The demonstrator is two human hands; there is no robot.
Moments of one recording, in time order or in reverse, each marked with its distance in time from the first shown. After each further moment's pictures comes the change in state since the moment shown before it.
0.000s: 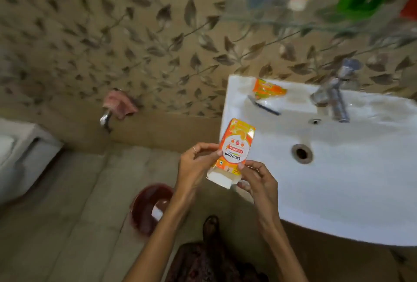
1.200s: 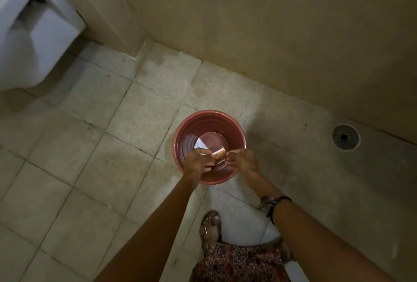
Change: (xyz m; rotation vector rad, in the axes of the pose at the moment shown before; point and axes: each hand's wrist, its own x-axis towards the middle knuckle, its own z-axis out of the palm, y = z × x) left_hand 0.101 -0.400 -0.333 0.072 0.350 -0.677; right_hand 0.123 0.504 0.174 -0.417 -0.188 0.699
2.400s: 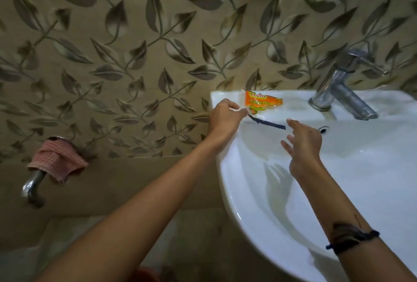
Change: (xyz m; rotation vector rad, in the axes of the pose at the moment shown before) left_hand -0.316 0.349 0.348 0.433 -0.467 0.976; right_hand -0.305 -0.315 -0.344 0.738 0.786 -0.700
